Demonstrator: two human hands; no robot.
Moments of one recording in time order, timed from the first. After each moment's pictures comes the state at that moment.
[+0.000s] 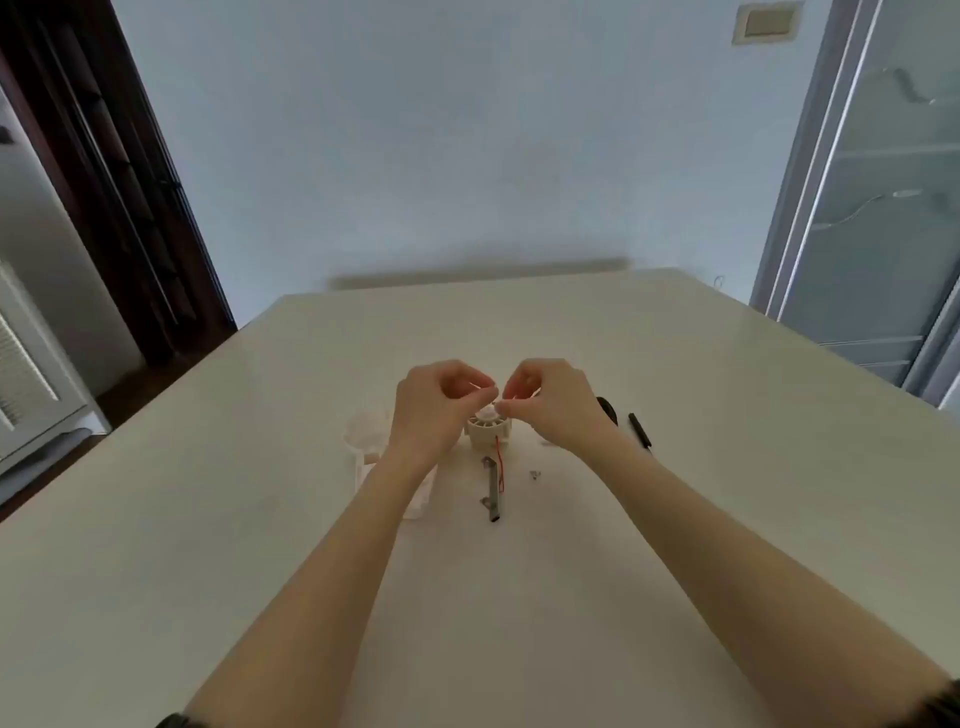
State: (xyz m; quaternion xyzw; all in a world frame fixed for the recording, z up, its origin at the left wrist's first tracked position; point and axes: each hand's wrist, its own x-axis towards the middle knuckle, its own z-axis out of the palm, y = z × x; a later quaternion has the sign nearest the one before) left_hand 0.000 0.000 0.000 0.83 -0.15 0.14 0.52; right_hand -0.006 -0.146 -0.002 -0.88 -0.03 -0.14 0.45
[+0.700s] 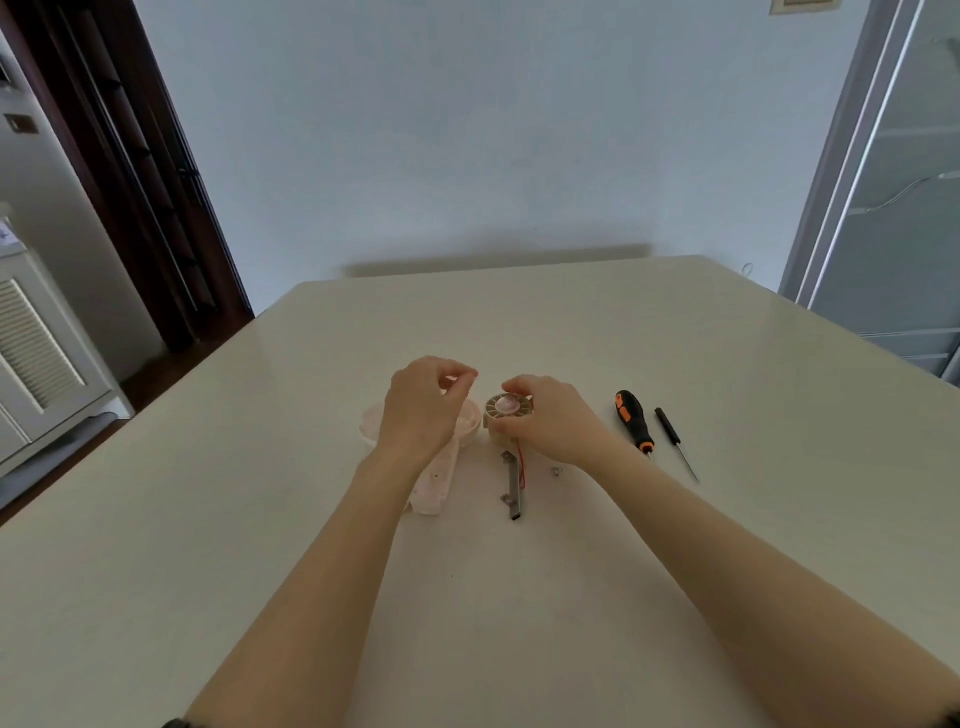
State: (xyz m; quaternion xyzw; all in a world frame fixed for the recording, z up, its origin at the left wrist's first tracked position) left_hand 0.015 0.020 -0.006 0.88 -0.10 0.17 0.42; right_hand 0.006 -0.129 -0.021 -0.93 -0.06 -0.07 0.36
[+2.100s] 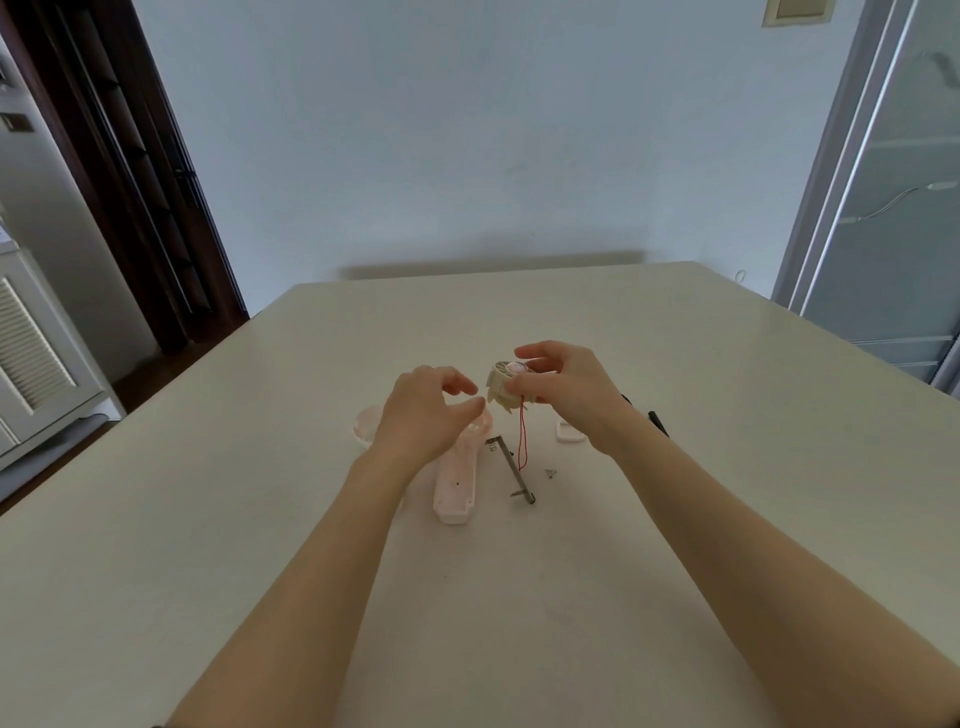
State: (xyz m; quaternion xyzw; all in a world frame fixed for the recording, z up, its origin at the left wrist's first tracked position) left_hand 0.012 0.019 -0.004 0.93 -0.11 0.12 0.34; right_hand 0.004 -0.148 0.000 -0.81 -0.03 -0.08 0.58
